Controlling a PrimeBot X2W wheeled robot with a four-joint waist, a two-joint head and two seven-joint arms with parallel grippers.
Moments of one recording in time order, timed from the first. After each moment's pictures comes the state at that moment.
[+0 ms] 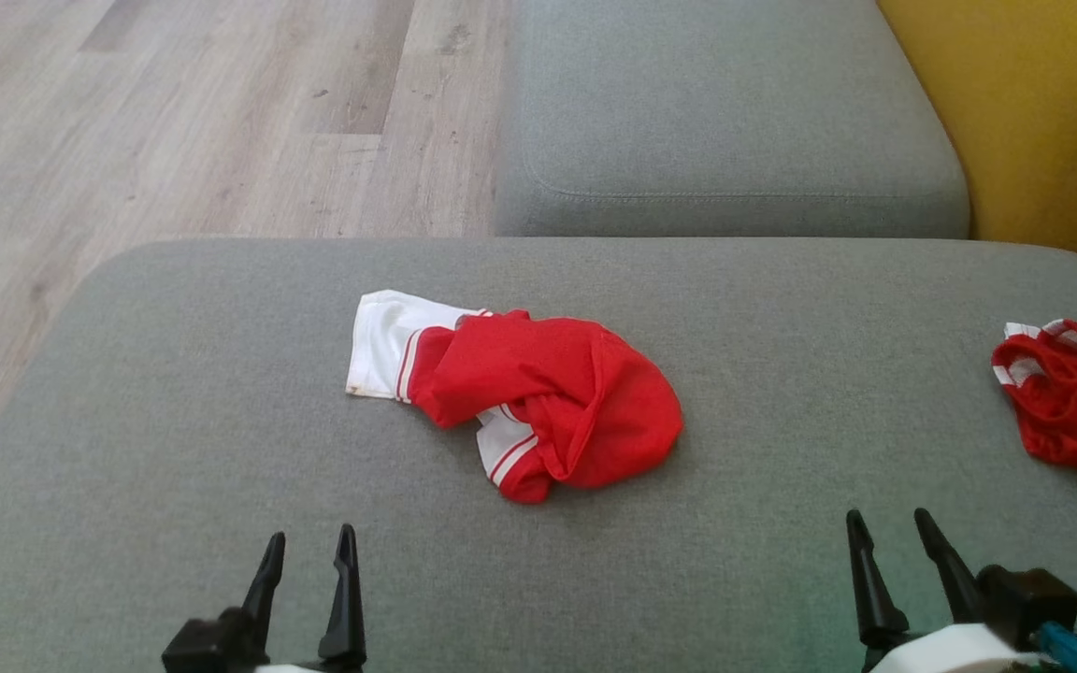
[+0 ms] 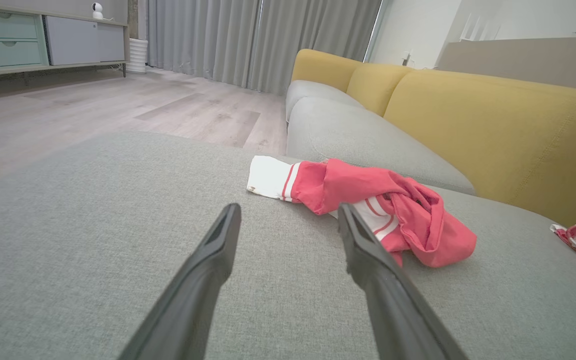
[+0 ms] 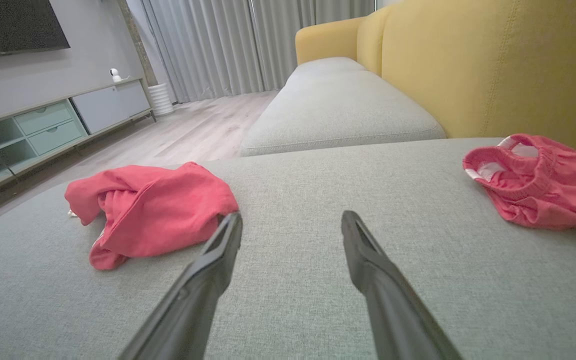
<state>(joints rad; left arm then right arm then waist) 0.07 0.29 -0.54 0.18 -0.65 0.24 -0.25 0.18 -0.04 0.02 0.22 0.18 0.12 -0.11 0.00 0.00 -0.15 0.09</state>
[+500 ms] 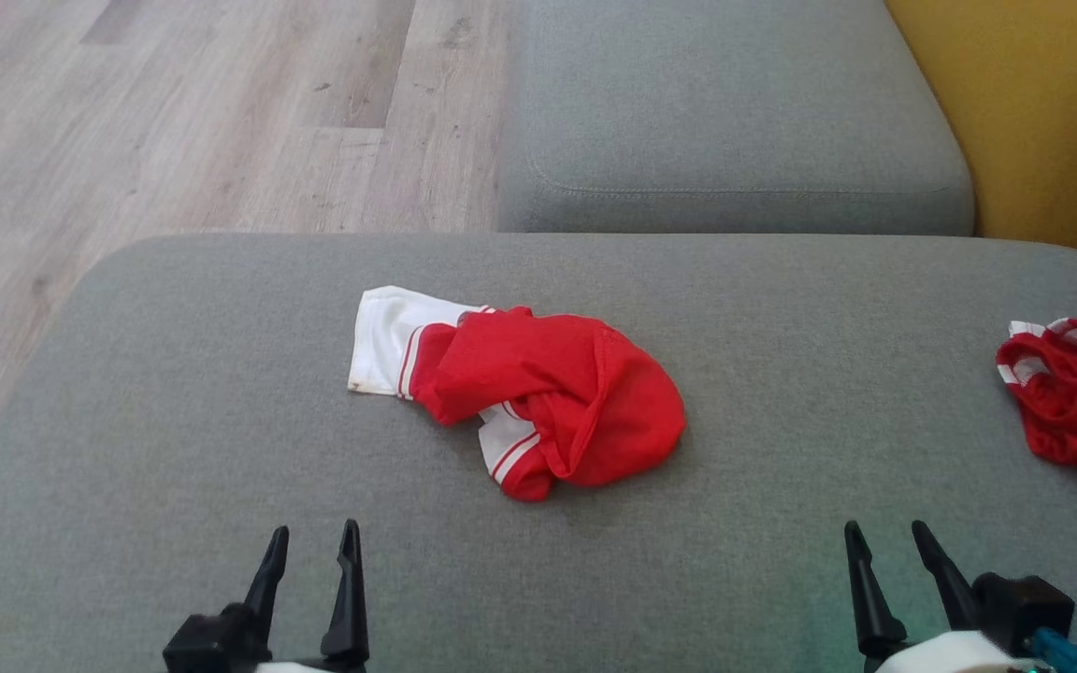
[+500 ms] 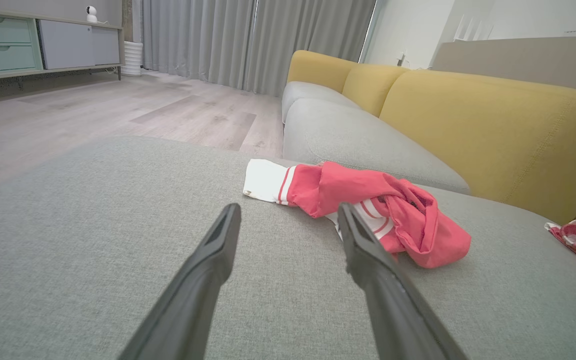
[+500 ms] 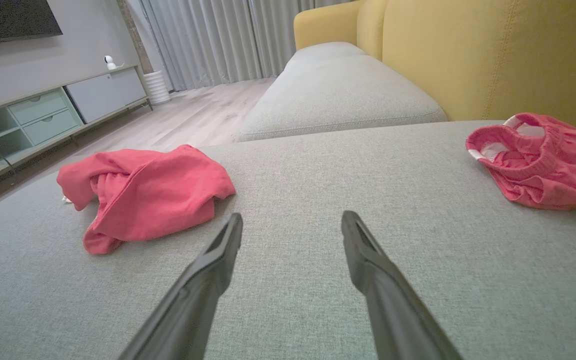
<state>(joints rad) 0.07 0.30 -0.54 0.14 -0.64 0.25 -0.24 0.17 -0.04 0.02 0.26 0.18 0.12 -0.12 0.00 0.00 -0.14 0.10</state>
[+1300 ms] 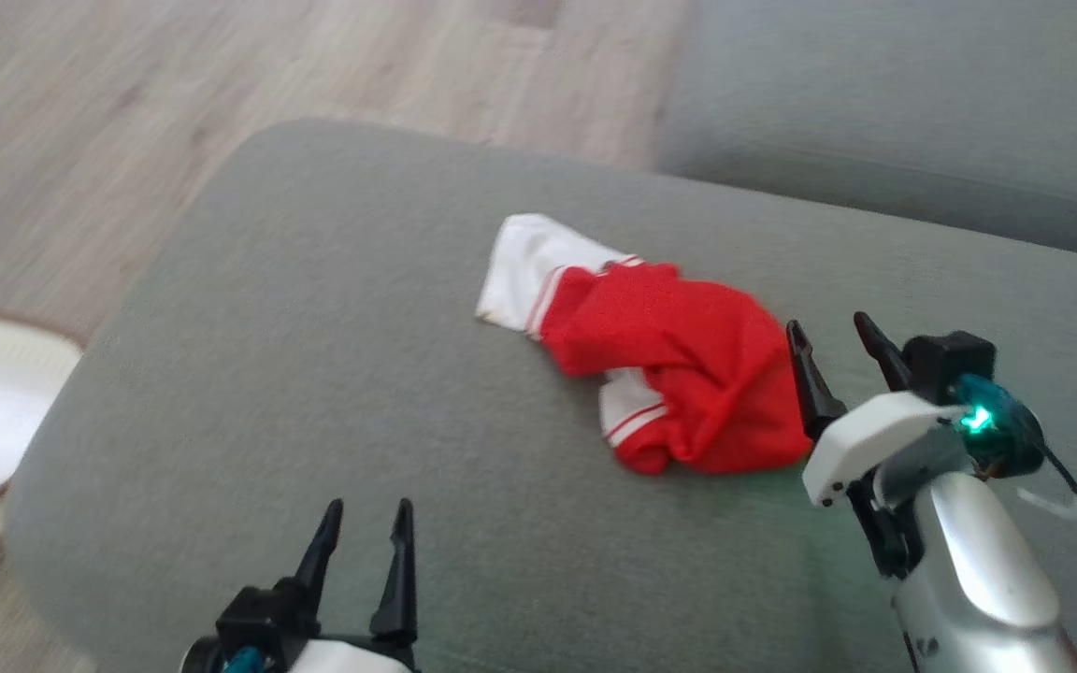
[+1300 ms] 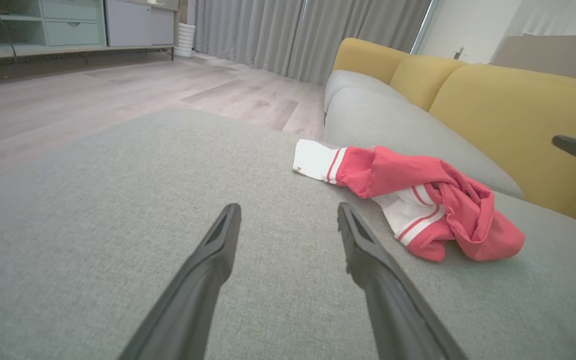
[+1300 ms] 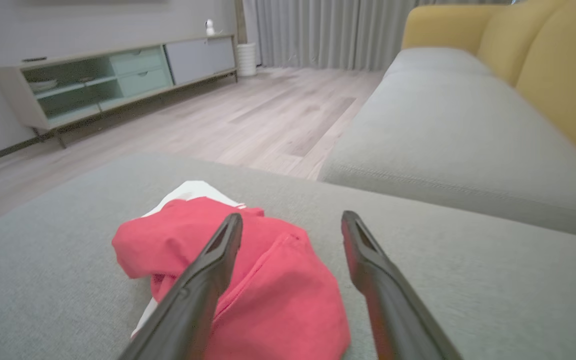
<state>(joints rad) 0.01 0.28 -0.61 0.14 -0.61 0.24 -0.22 -0.32 -0.05 0.07 0.54 0.10 0.12 -0.01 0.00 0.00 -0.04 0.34</state>
